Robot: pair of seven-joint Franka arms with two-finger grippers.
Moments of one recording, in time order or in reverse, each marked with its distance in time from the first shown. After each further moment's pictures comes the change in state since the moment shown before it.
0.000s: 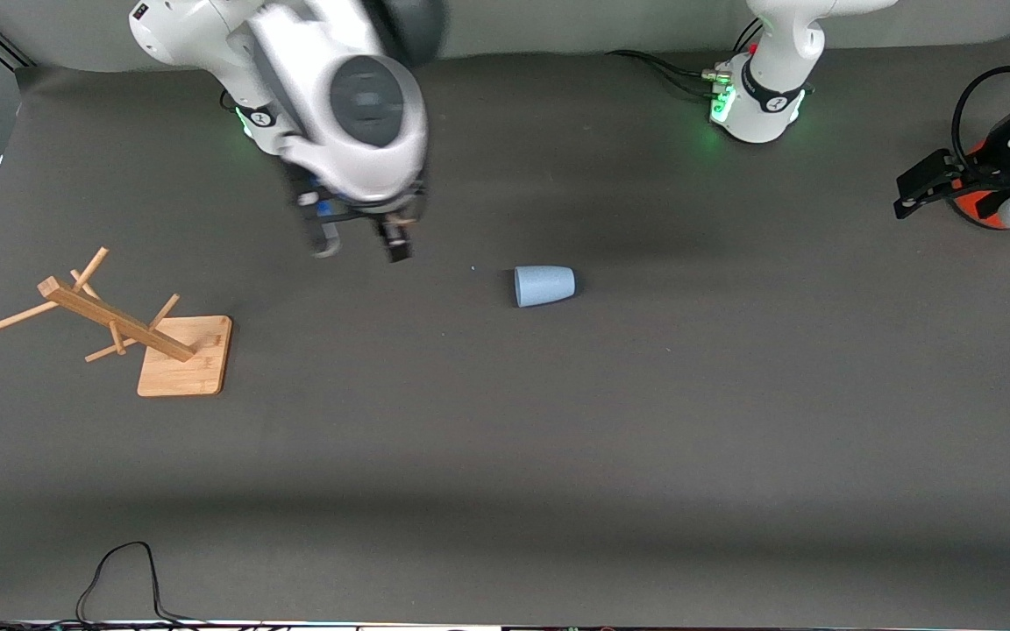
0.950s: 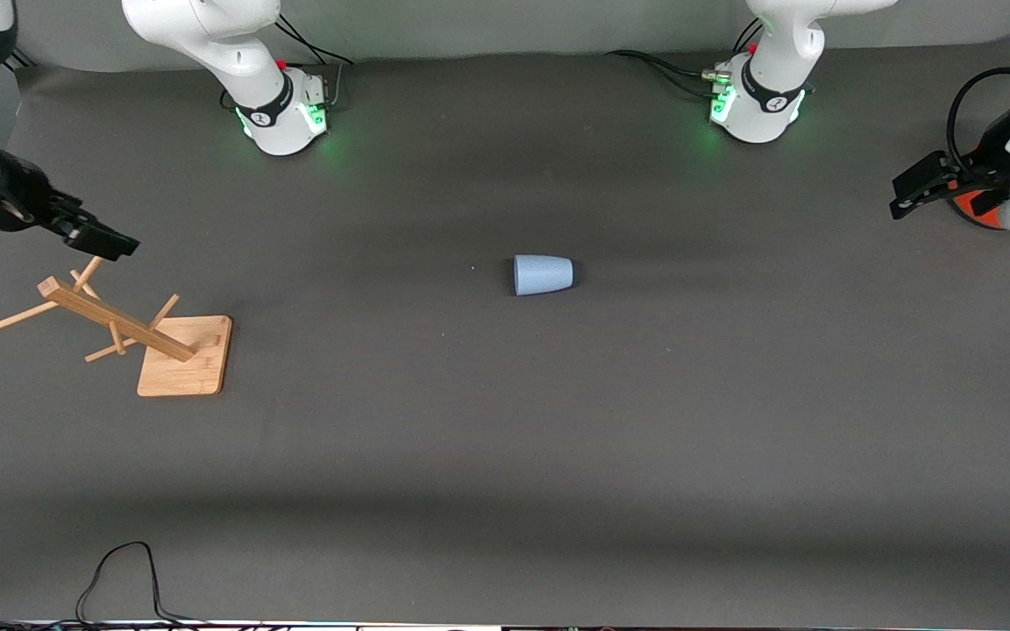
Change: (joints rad) left arm -0.004 0.002 -0.013 0.000 -0.011 -0.008 -0.084; right arm -0.660 -0.308 0.144 -0.241 -0.029 0.105 -1.130
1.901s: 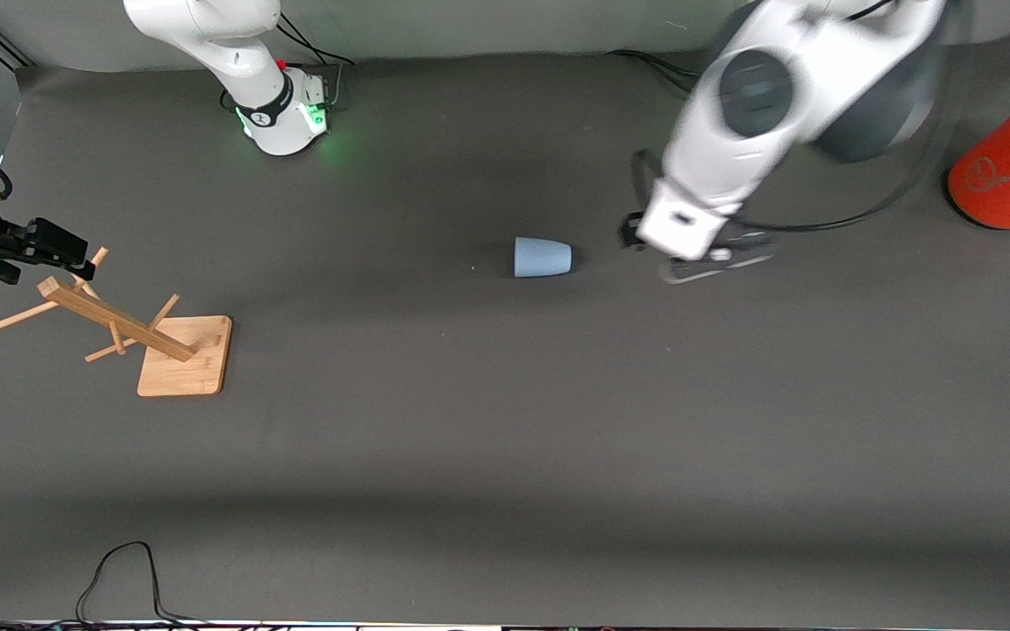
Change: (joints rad) left arm -0.265 0.326 -0.361 0.000 0.101 0.167 -0.868; right arm -0.079 -0.038 0.012 -0.098 -0.019 0.279 -0.635
